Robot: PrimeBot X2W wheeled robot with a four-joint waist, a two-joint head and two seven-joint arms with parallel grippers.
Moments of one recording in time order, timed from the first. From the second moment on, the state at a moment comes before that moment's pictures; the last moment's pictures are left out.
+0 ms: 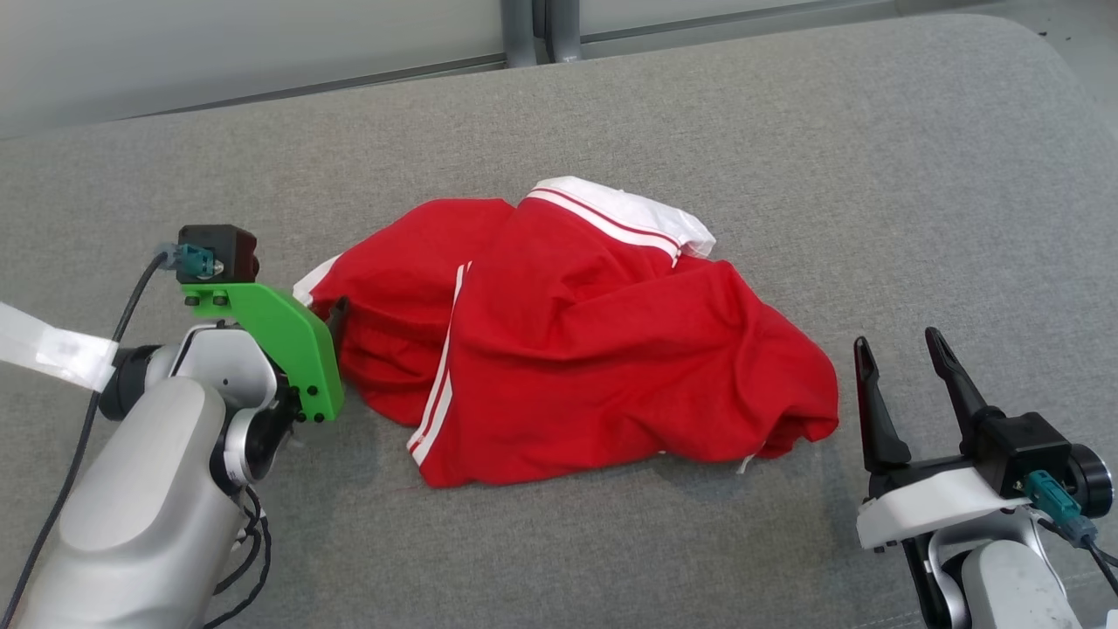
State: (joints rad) left arm -0.59 0.38 -0.52 0.39 -0.70 0.13 0.43; right arm -0.09 -0.05 -0.05 0.14 0.04 0.13 -0.26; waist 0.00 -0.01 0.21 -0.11
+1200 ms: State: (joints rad) left arm -0.77 0.83 -0.30 0.11 -0.70 0.15 0.49; right arm -0.07 -0.05 -0.08 0.15 0.05 0.13 -0.26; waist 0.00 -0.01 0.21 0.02
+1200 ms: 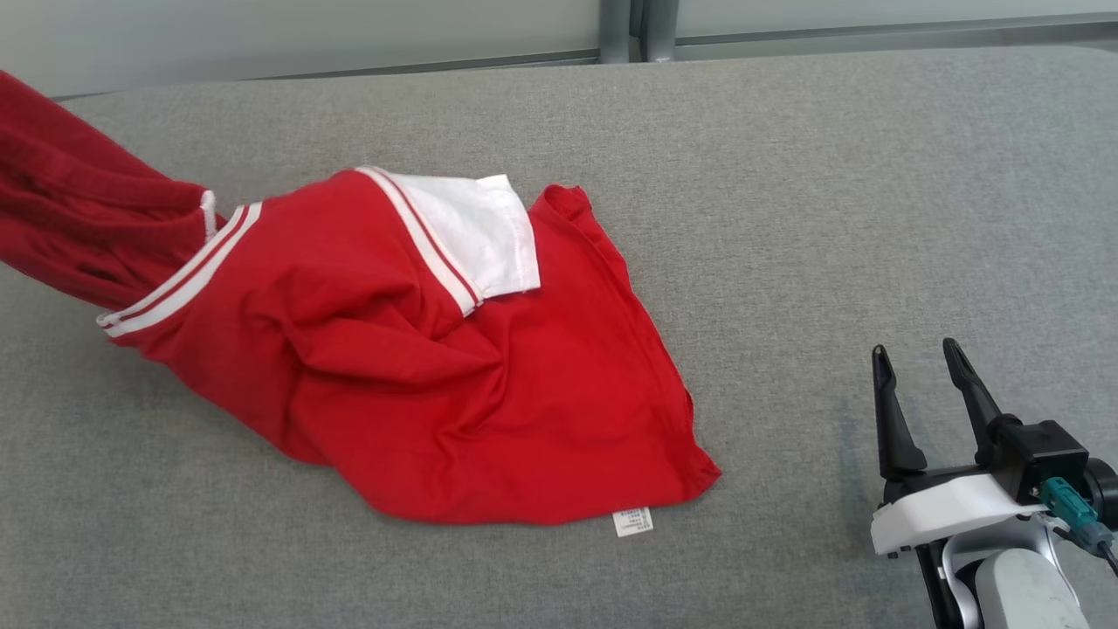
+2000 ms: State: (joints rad) left arm -0.92 0.98 -0.21 0.19 -0.68 0.14 0.50; right arm -0.11 -0.05 -0.08 0.16 0.03 0.13 -0.26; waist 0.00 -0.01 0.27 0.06
